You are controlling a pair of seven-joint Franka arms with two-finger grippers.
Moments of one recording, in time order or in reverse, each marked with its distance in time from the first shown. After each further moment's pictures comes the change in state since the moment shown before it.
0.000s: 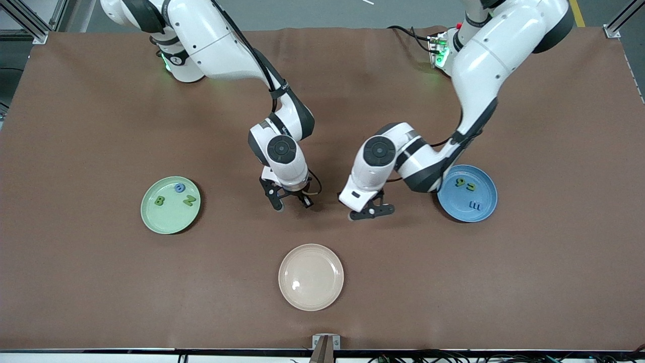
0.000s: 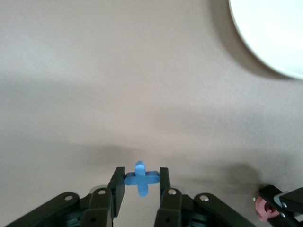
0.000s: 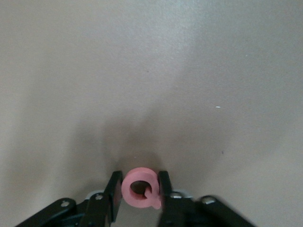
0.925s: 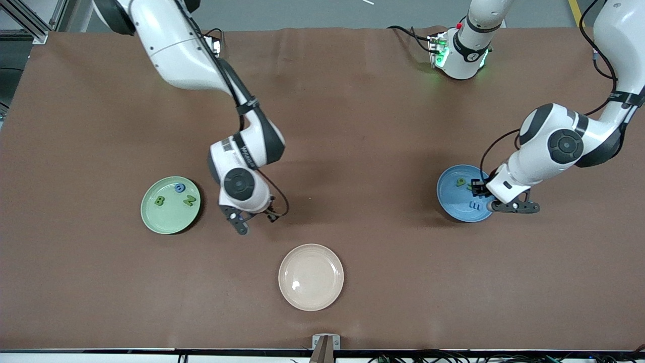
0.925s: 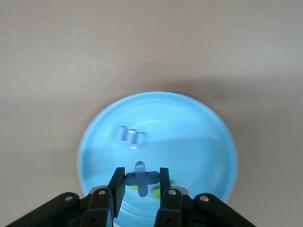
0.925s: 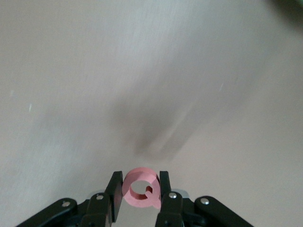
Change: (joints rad) left arm 1.048 -0.176 -0.440 -0.492 0.144 -0.019 0.631; right arm -0.202 -0.056 -0.030 0.076 0.003 -0.344 -0.414
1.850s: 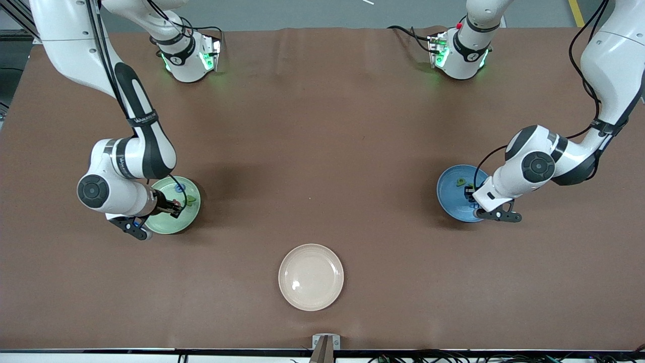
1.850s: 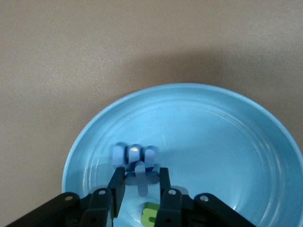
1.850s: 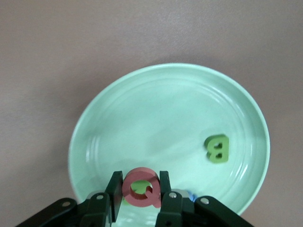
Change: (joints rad) left arm -0.162 0.127 0.174 0.041 0.148 0.025 -0.019; right arm -0.392 -0.209 -0.006 -0.391 -0.034 0.174 -0.772
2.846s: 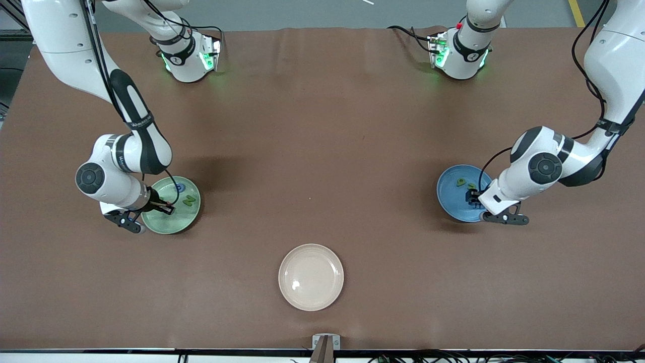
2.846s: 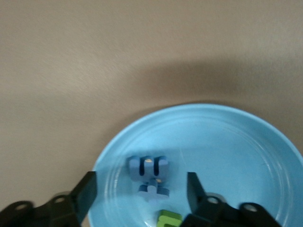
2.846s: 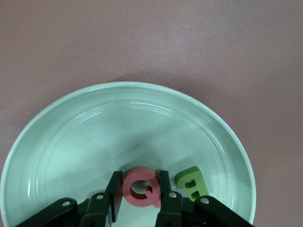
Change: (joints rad) left arm 0.008 -0.016 0.000 0.032 -0.003 -0.001 0.000; right arm -0.072 0.003 0.021 -0.117 0.000 0.202 -0.103
